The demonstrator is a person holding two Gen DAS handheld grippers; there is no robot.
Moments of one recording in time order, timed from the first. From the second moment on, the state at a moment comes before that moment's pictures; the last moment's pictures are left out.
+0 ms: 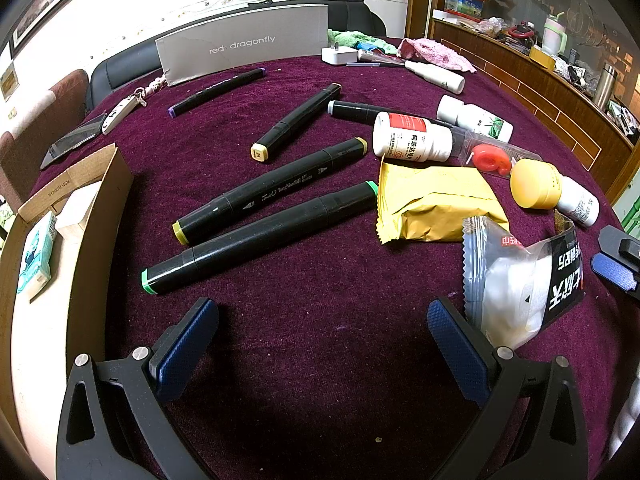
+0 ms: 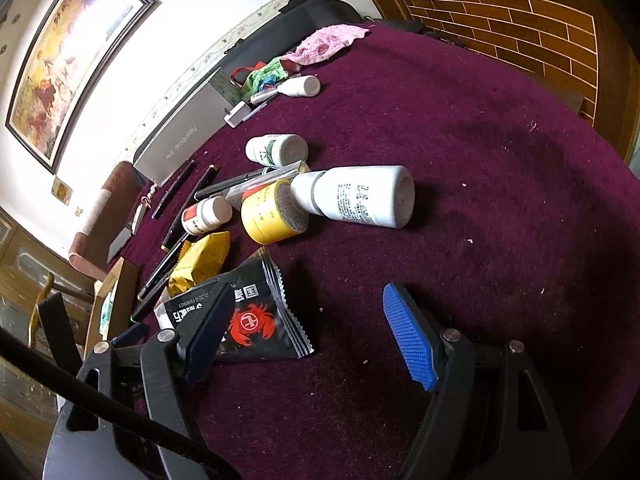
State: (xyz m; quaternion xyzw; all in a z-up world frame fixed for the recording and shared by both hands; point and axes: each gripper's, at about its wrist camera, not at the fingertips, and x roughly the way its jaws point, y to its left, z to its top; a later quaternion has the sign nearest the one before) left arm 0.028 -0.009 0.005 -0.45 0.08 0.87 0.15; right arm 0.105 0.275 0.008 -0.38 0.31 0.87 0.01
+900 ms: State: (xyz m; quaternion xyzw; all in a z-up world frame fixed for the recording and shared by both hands) left arm 0.053 -0.060 0.049 -0.46 0.00 0.87 0.18; right arm 0.105 0.269 0.009 -0.39 0.29 0.87 0.02
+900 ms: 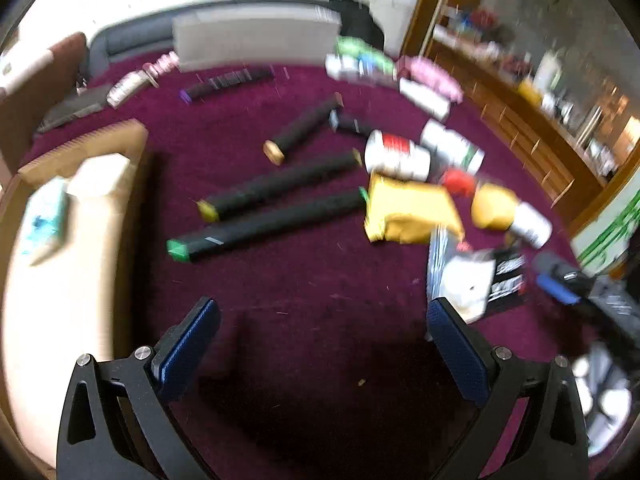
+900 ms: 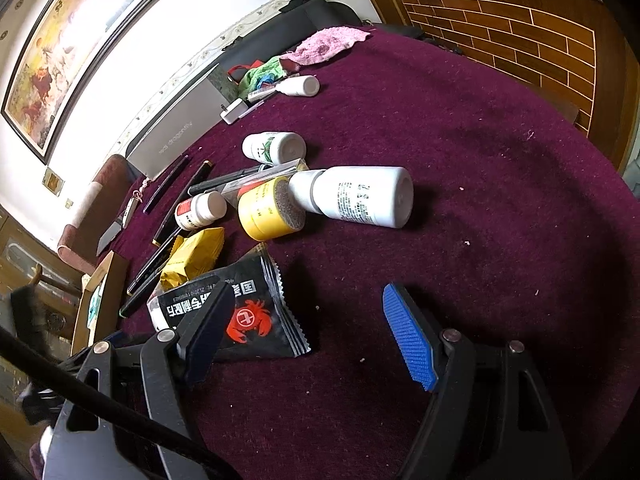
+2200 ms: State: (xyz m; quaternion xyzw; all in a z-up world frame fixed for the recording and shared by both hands) left arm 0.002 -0.006 0.030 -0.44 0.29 0.80 0.29; right arm 0.109 0.281 0.005 -0.37 0.35 0.86 0.00
